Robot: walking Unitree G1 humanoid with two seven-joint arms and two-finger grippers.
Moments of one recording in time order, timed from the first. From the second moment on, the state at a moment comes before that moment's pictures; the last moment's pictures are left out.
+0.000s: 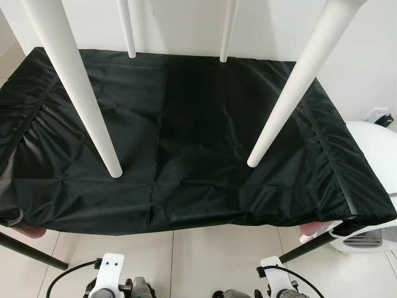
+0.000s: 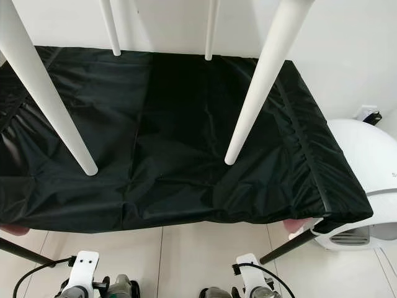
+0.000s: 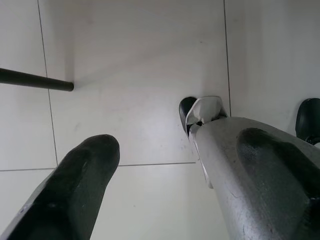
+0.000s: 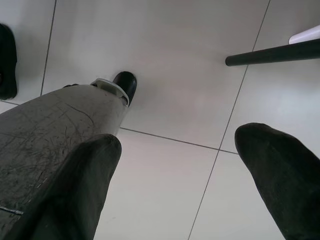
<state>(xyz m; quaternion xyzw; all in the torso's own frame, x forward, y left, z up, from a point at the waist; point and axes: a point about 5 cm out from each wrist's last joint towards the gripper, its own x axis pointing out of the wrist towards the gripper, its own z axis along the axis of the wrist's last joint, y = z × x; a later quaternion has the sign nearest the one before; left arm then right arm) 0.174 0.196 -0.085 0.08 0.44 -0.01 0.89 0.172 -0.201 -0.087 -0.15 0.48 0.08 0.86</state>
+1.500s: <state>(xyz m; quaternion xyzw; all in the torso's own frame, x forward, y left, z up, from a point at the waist) 0.166 0.197 -0.089 0.07 0.45 0.01 0.89 0.177 -0.200 -0.085 -0.15 0.47 0.08 0.86</state>
